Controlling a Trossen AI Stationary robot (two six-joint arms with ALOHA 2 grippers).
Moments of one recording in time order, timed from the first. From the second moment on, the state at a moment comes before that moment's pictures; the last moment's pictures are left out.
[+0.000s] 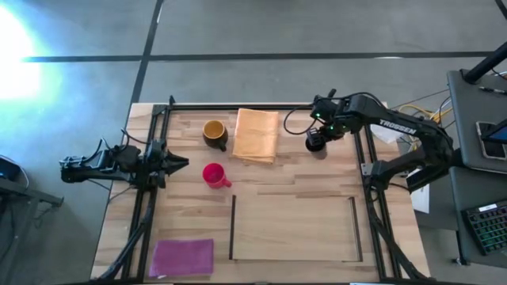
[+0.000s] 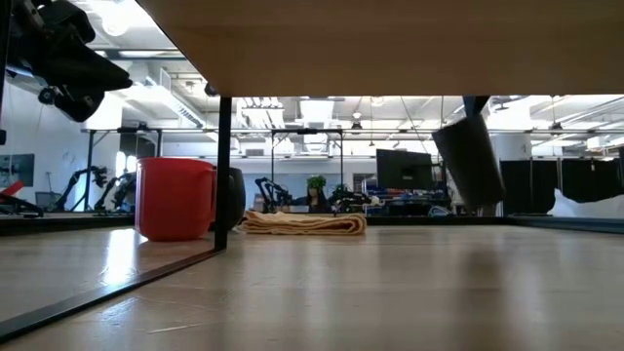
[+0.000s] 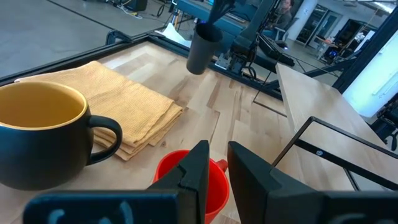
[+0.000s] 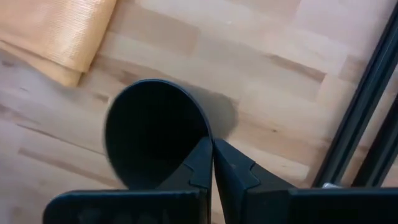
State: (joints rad) left arm -0.06 0.05 0.33 -0.55 -0.21 -0.41; right arm -0.41 1.34 1.30 -1.33 0.10 0.80
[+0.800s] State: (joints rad) left arm -0.06 0.05 0.33 -0.55 -0.21 -0.41; right arm -0.15 1.24 1.58 -1.57 0.13 1.07
